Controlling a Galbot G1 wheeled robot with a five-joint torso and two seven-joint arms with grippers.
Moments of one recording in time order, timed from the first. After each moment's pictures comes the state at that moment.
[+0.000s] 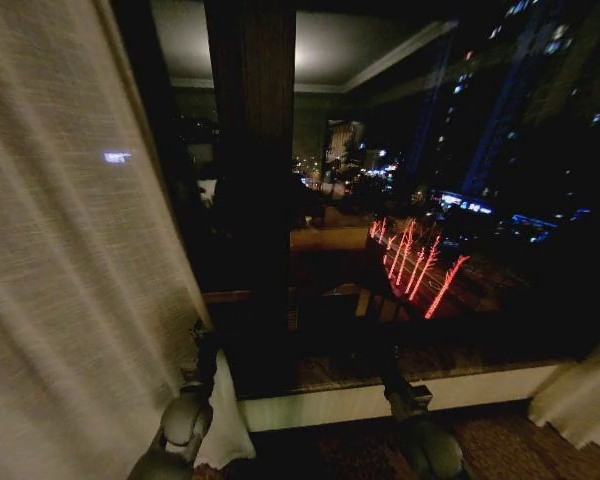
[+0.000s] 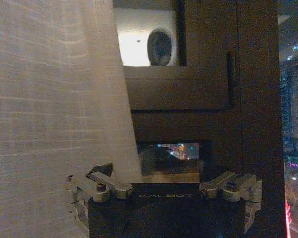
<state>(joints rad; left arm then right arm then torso) 1.27 -1.30 -0.43 -1.89 -0.19 -0.01 -0.15 -1.40 1.20 0.46 1.93 0.26 0.08 0.06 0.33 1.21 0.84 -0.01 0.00</state>
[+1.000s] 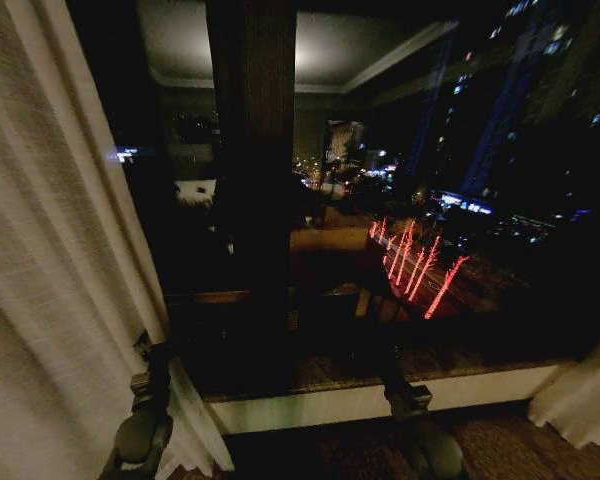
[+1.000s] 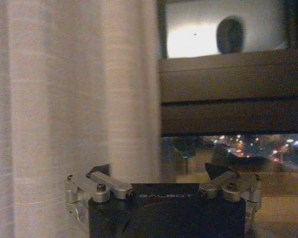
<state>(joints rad) 1.32 -1.29 -0.61 -1.86 -0.22 -0.02 -0.24 -1.40 1.20 0.46 1.93 0.26 0.08 0.06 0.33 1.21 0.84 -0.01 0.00</state>
